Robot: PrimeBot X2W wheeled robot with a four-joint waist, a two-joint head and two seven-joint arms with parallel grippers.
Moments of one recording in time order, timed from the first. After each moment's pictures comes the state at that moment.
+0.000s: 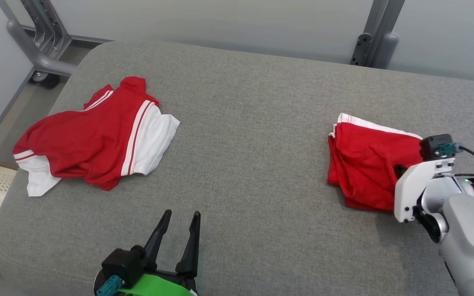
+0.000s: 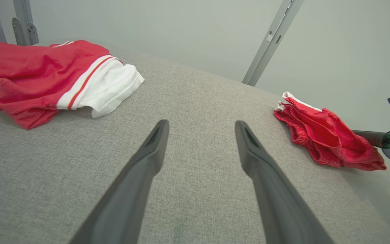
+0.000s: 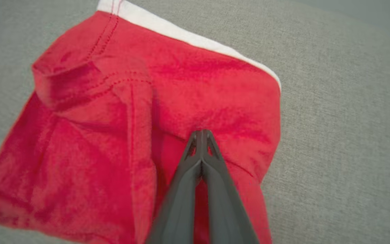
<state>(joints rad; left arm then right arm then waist) 0.01 0.05 -0.32 0.20 -0.42 -0.12 -0.26 -0.50 -0.31 0.19 0.73 0.33 0.13 0.24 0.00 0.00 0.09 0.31</state>
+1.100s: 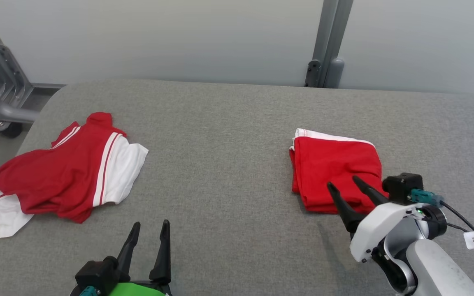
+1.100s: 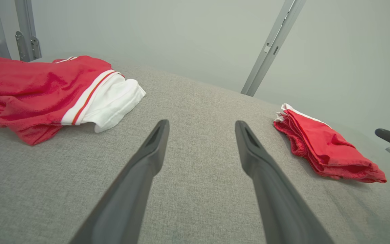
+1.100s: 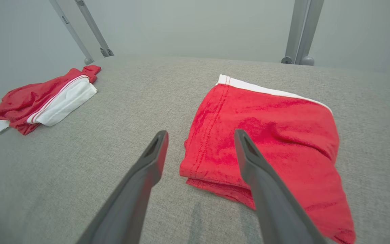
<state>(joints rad) 0.05 0.05 -0.21 0.22 -0.41 -0.10 -0.26 -0.23 -0.22 0.31 0.30 0.46 0.13 0.07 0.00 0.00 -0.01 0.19</state>
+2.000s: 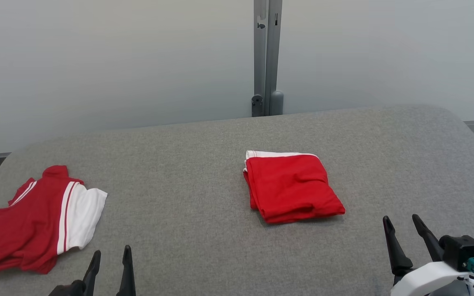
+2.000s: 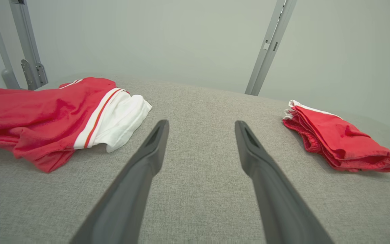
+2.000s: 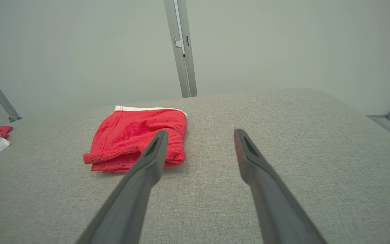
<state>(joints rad) 0.12 0.05 -0.02 0.29 -0.30 -0.12 -0.26 0.08 -0.15 0.02 0.18 0.27 0.13 -0.17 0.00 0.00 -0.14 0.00</state>
